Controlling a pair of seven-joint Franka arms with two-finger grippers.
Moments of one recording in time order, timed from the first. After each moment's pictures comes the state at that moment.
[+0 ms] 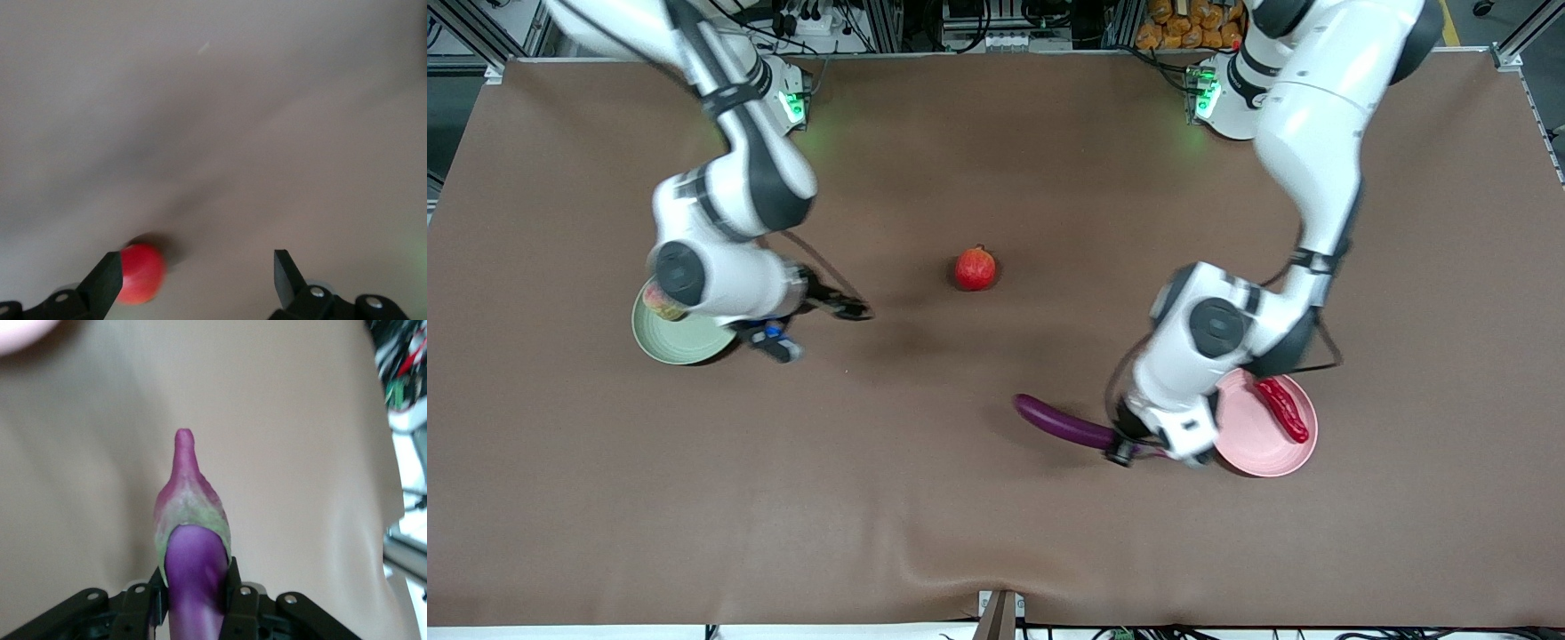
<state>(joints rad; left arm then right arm) -0.24 0.78 -0.22 -1.33 0.11 2.37 -1.58 0.36 0.32 0.08 -1.87 0.34 2.00 0.84</state>
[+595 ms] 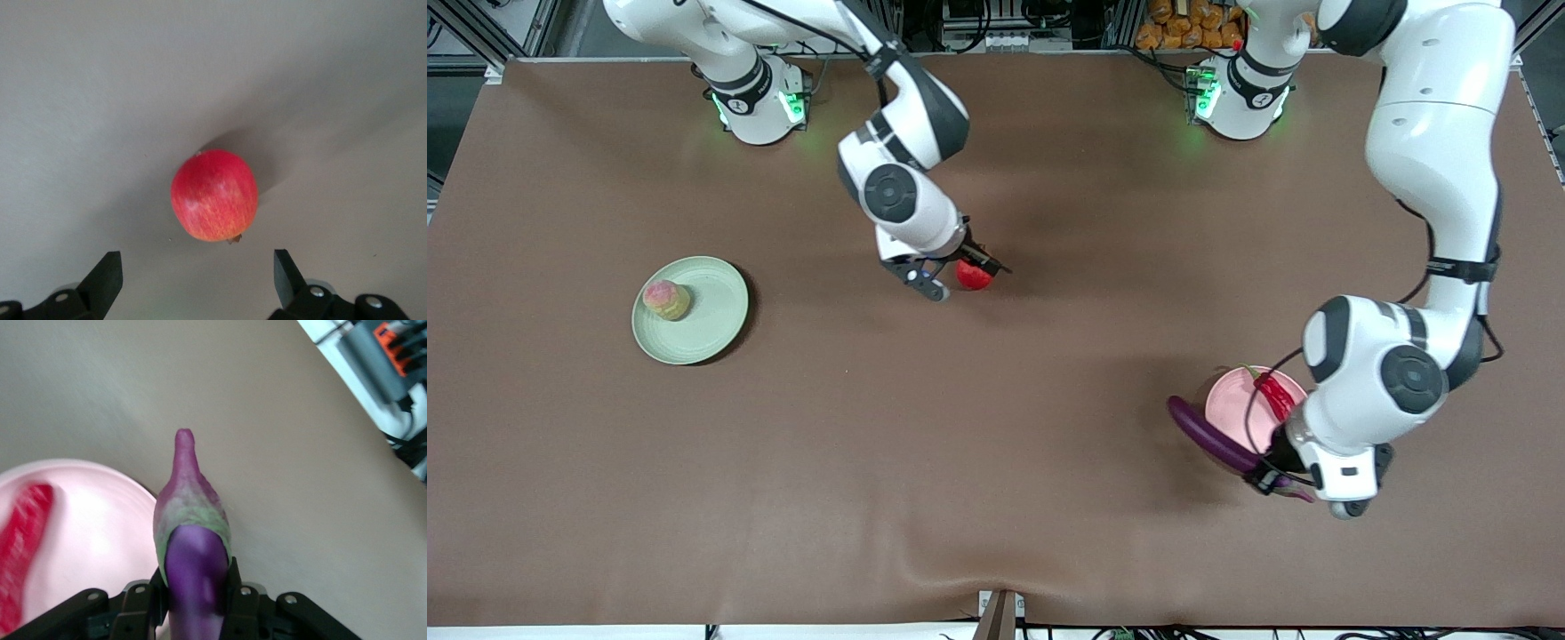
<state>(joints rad) 0.03 0.77 -0.22 -1.35 0.11 2.29 -0.95 0.72 0.44 0.07 -1.88 0.35 2.25 1.18</state>
